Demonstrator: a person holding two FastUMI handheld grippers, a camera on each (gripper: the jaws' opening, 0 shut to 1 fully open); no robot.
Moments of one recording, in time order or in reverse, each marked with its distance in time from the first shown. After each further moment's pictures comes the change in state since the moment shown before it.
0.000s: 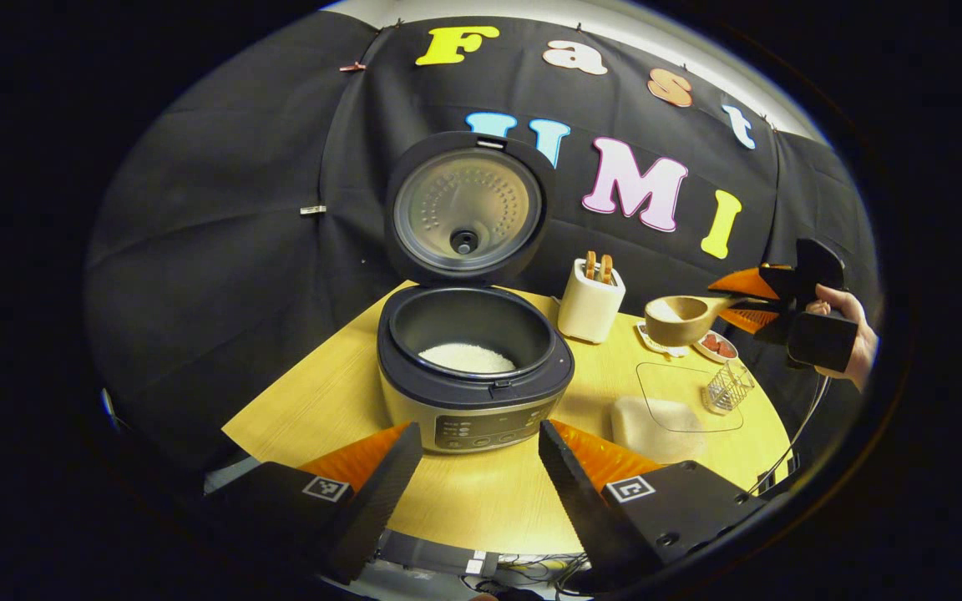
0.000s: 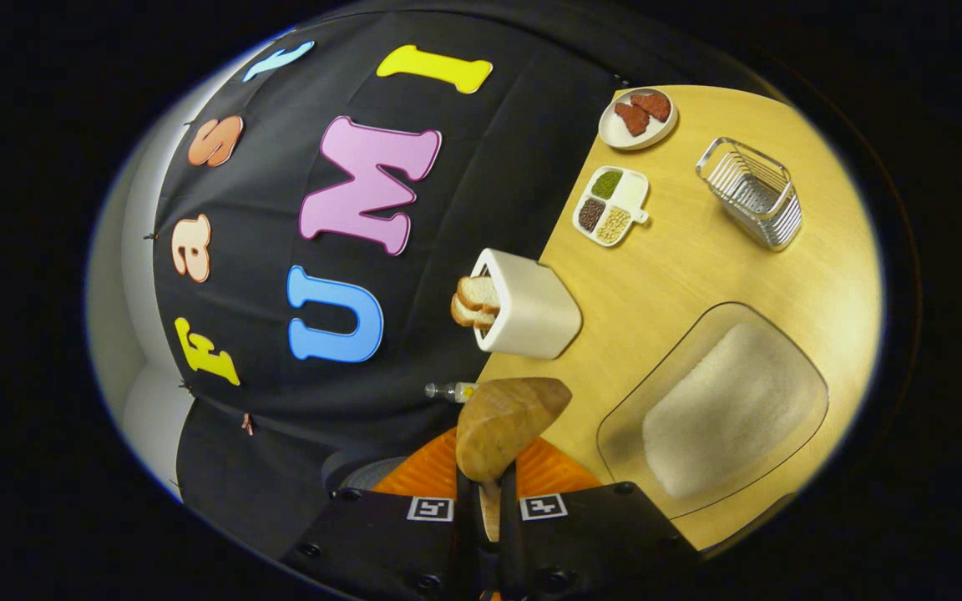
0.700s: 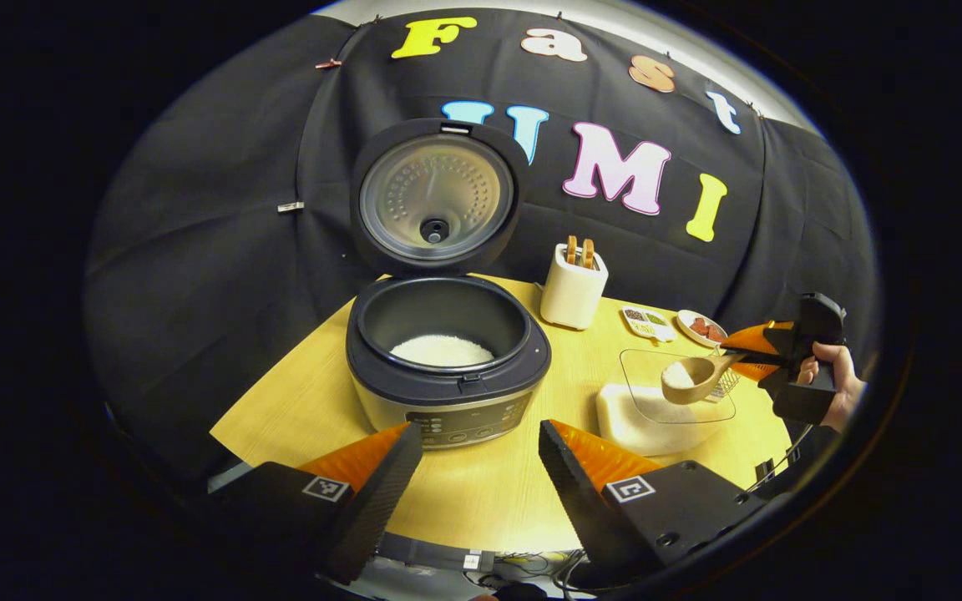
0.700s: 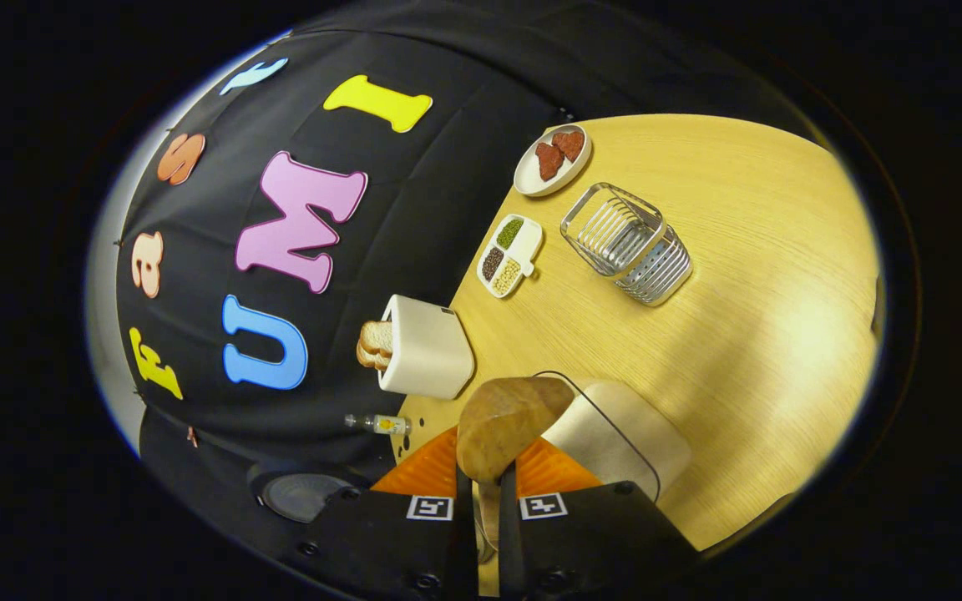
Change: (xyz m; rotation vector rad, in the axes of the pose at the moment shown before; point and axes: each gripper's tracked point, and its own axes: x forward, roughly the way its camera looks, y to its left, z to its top) left arm 0.009 -0.028 -0.001 0.049 0.046 -0.049; right arm -0.060 -0.133 0.070 0.003 -0.170 -0.201
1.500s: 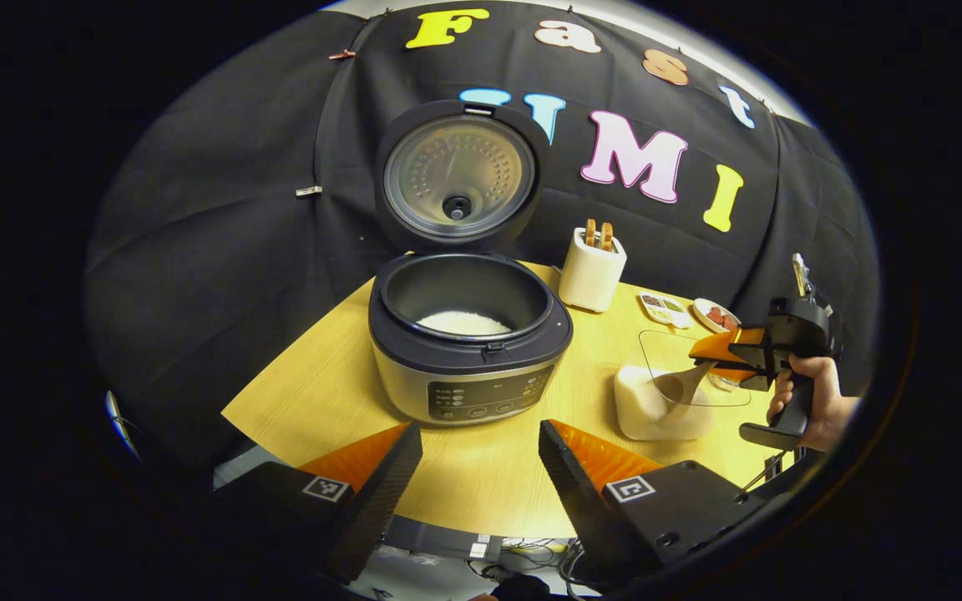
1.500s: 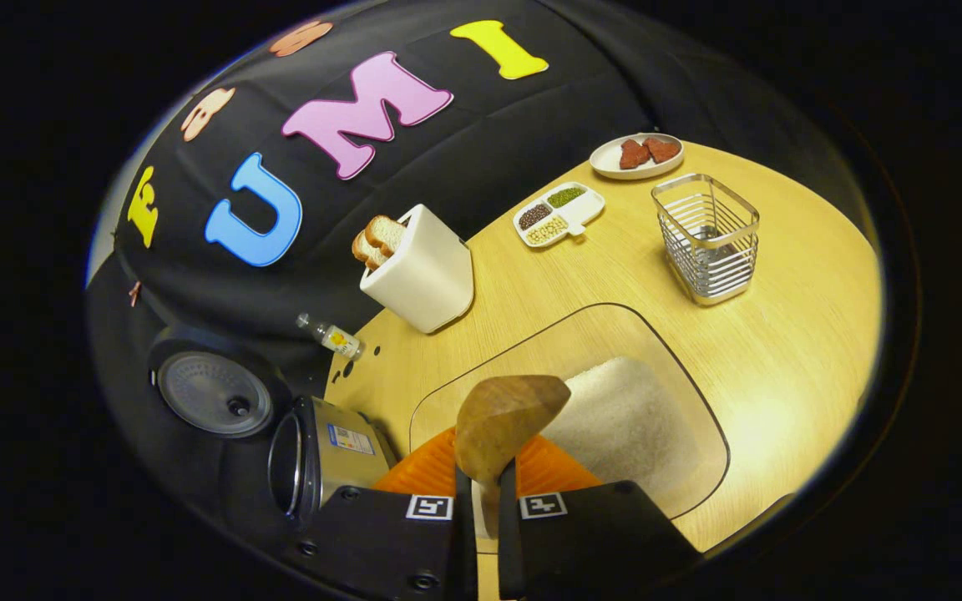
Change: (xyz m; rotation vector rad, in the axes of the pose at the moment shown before) left arm -0.004 0.014 -0.025 -0.019 0.051 0.055; right arm 0.036 -0.017 -0.088 -0.415 0.097 -0.064
